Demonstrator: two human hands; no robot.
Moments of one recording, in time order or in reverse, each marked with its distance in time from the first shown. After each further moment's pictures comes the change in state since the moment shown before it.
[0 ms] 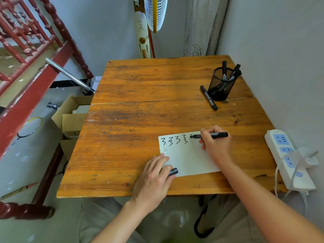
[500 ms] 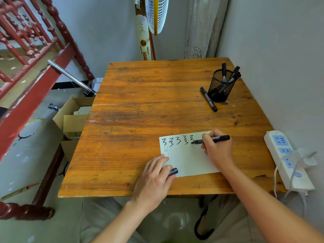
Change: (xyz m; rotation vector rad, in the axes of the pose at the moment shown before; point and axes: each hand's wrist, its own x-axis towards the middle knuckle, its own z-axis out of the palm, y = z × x) left_hand 0.000 0.001 0.000 0.000 0.016 -0.017; right_hand -0.007 0.003 -0.006 -0.037 -0.034 -0.016
